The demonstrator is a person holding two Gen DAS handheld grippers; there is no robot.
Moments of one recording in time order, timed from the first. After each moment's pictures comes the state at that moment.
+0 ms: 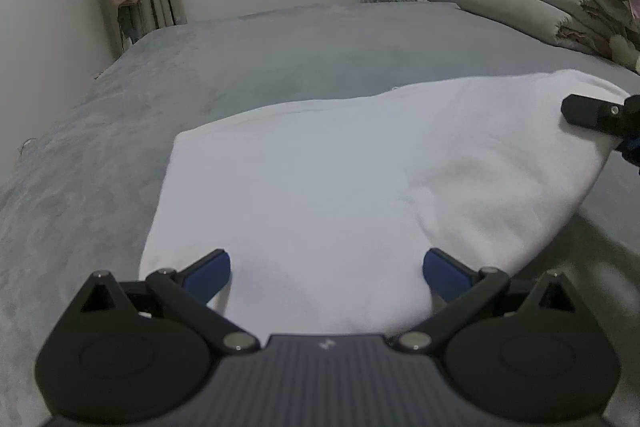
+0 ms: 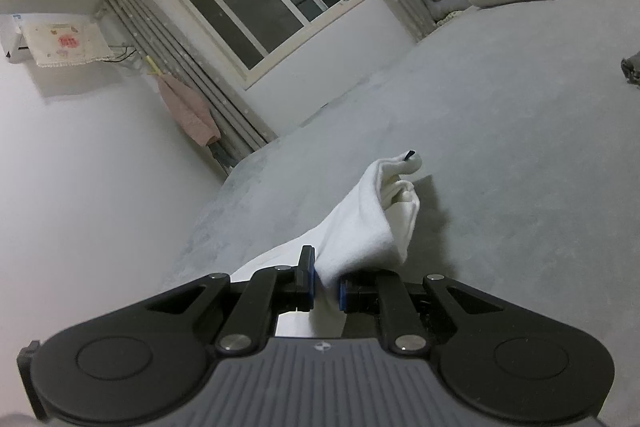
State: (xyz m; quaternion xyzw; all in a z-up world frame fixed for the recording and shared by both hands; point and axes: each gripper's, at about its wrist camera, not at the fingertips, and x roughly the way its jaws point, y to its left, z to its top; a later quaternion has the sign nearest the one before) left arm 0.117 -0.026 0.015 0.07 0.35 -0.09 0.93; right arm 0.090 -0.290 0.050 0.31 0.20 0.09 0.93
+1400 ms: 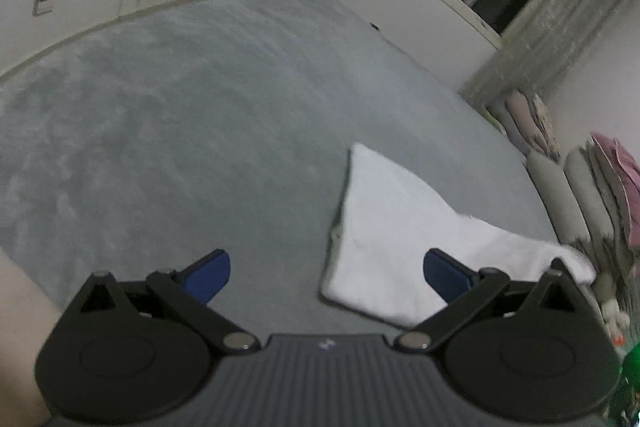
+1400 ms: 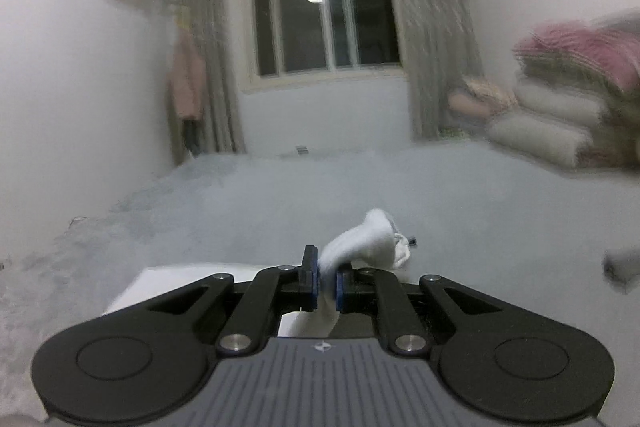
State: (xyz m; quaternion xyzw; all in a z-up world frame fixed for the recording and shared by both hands) left arm 0.021 0.174 0.086 -0.29 0.34 0.01 0.90; right arm 0.085 -0.170 0.090 0.01 0.11 0.03 0.99
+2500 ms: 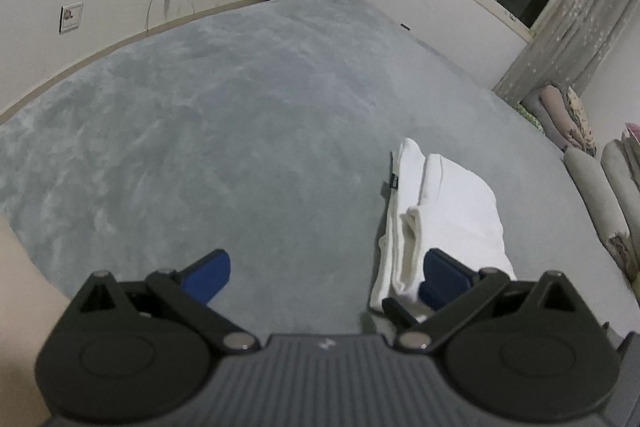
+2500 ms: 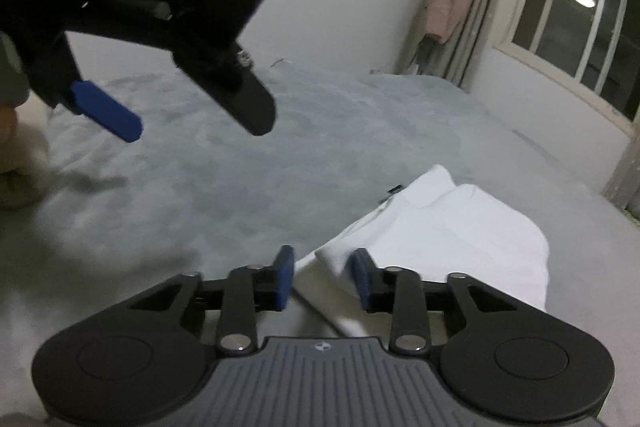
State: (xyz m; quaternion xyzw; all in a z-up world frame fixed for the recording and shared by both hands) left arm 0.032 0.170 0.073 -0.24 0.36 0.06 0.90; right arm 0.059 0.014 0.034 -0.23 0.22 0.31 0.89
